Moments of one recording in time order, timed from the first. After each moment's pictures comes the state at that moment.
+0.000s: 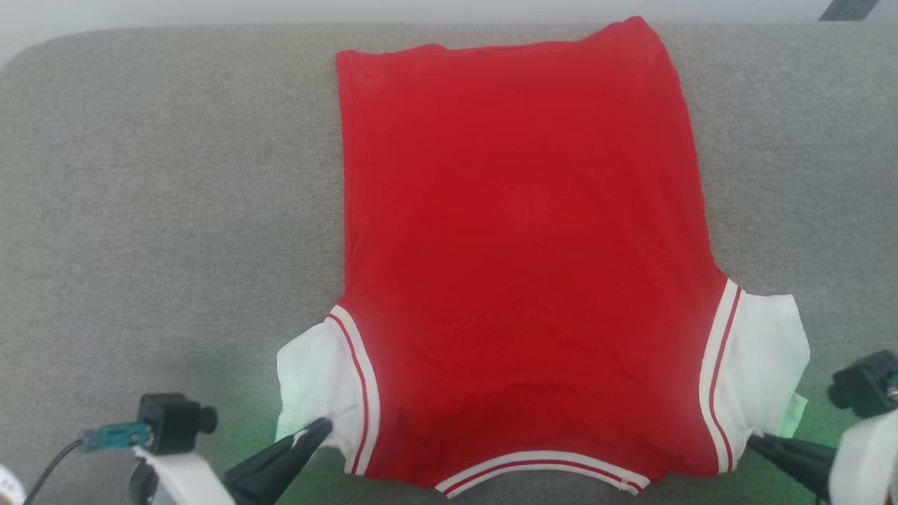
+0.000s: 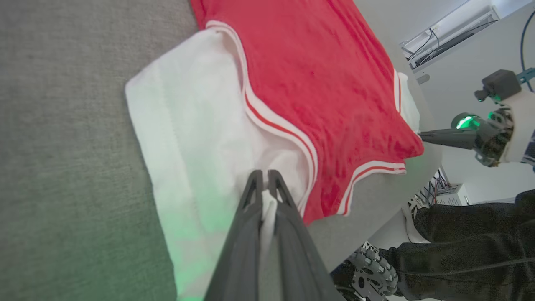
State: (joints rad) left arm -0.36 0.91 -1.07 -0.02 -1.34 -0.13 -0.26; right arm -0.02 -0.94 0.46 -0.11 1.04 0.13 0.41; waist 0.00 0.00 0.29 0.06
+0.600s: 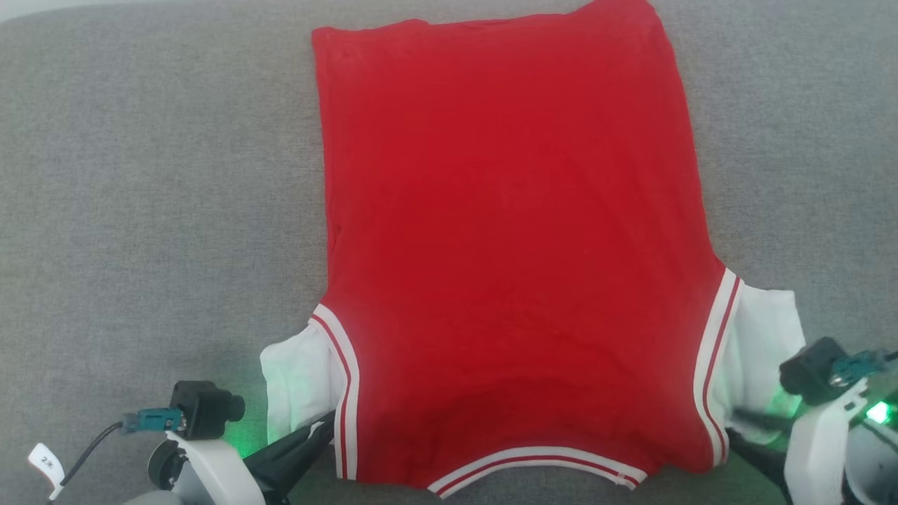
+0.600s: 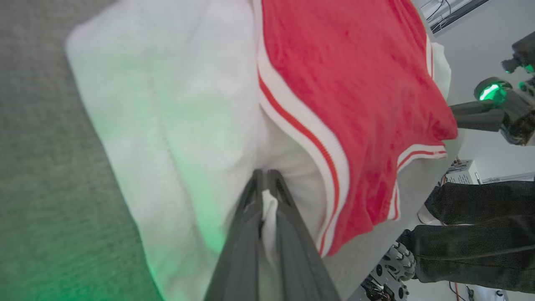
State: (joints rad) left arm -0.47 0.81 -1.18 0.19 -1.31 -0.13 -0.27; right arm -0.07 -0.79 0.42 -0.09 0.78 0.14 0.54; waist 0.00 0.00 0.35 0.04
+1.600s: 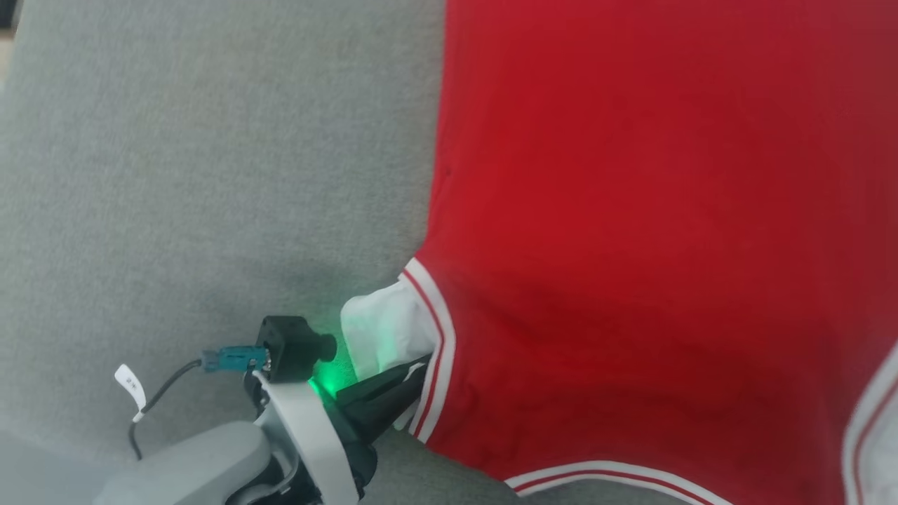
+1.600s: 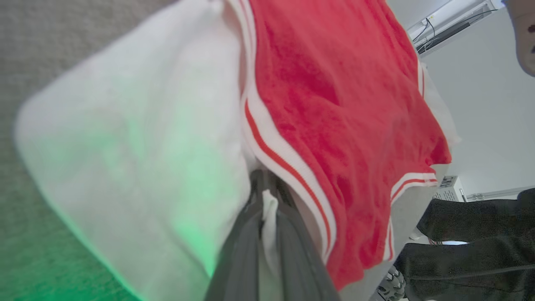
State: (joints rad) left arm -0.66 0.68 -1.23 0.11 -1.24 -0.13 -0.27; right arm -1.04 -0.68 0.21 0.34 0.58 0.13 1.01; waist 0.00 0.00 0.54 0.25
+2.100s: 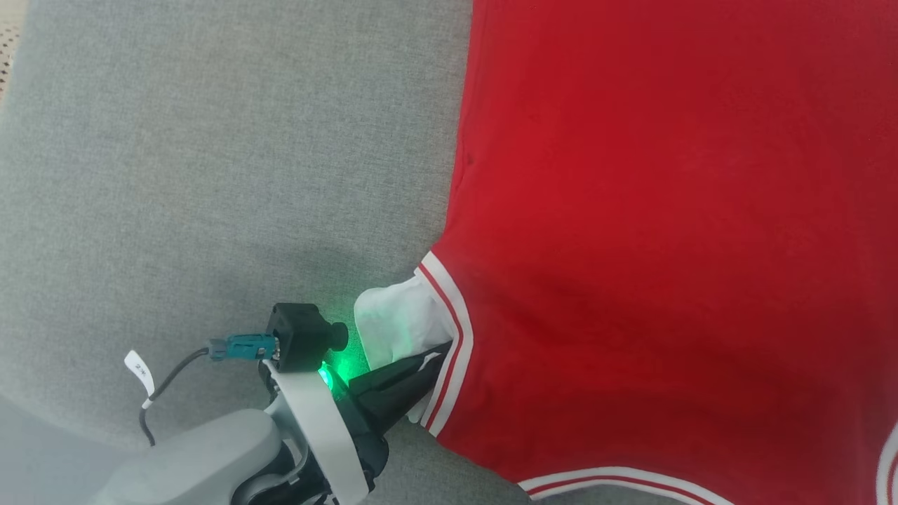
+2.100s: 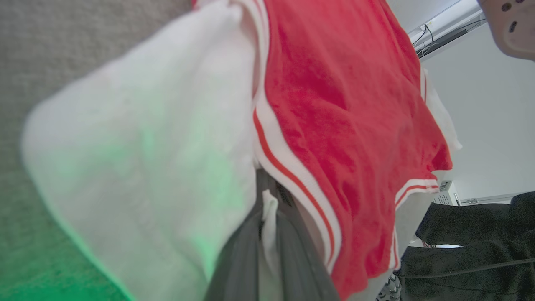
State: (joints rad) left arm -0.70 0.66 -1.23 0.09 -1.24 -0.14 -0.27; right arm -1.26 -0.55 0.23 0.67 0.44 0.13 1.04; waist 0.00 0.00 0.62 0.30
